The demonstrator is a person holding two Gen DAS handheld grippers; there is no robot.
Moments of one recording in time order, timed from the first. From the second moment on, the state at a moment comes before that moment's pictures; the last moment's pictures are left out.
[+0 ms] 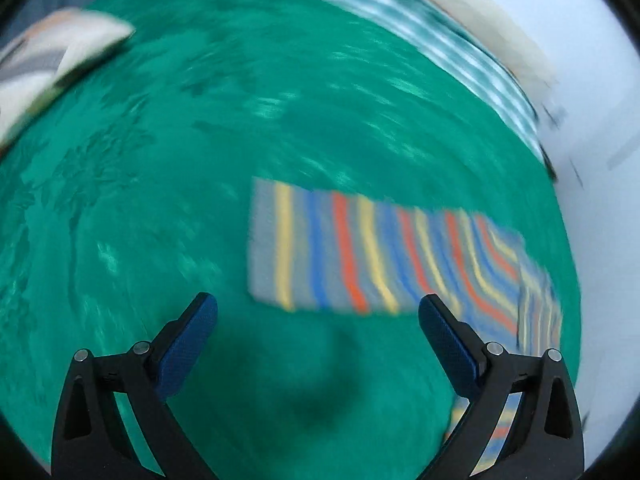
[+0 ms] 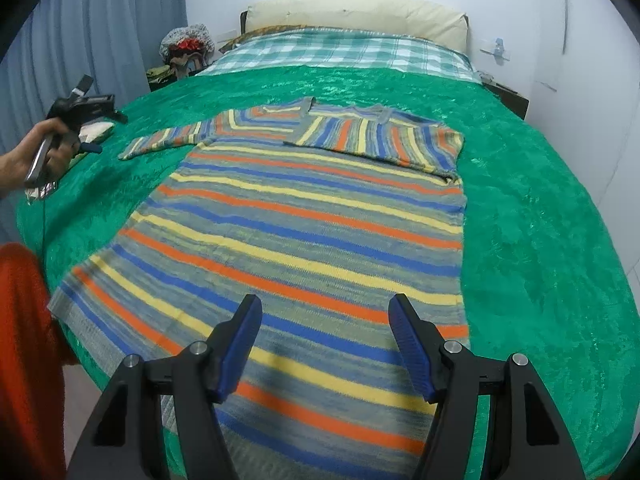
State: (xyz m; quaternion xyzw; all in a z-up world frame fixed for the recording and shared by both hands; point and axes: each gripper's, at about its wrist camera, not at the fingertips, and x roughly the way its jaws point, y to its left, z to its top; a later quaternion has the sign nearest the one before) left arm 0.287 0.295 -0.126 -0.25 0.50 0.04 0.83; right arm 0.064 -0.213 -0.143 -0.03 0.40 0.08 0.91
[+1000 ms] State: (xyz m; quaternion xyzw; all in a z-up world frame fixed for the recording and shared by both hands) left arm 0.341 -0.087 -0.047 0.06 0.46 -0.23 0.85; right arm 0.067 -0.232 -0.129 0.02 0.38 0.09 0.92
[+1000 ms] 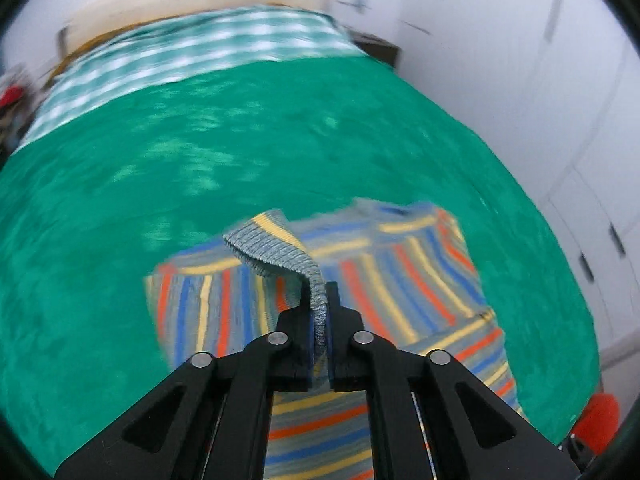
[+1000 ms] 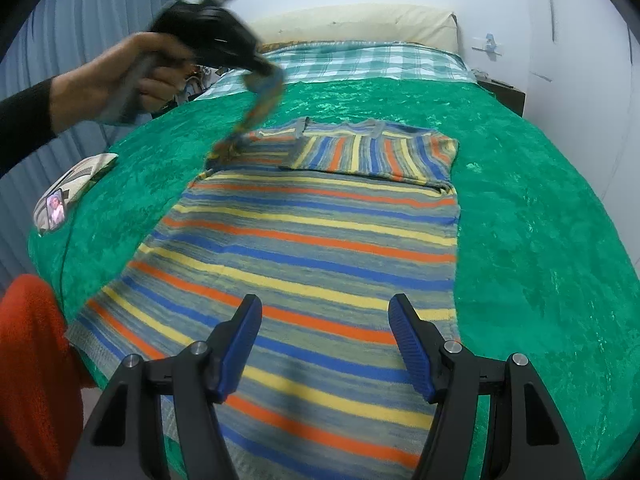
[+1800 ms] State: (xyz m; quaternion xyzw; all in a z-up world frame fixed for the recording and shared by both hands) left arm 0.336 0.031 -0.151 0.01 0.53 -0.07 0.84; right arm 0.077 -0.235 -0.146 0.02 0.41 0.09 0.91
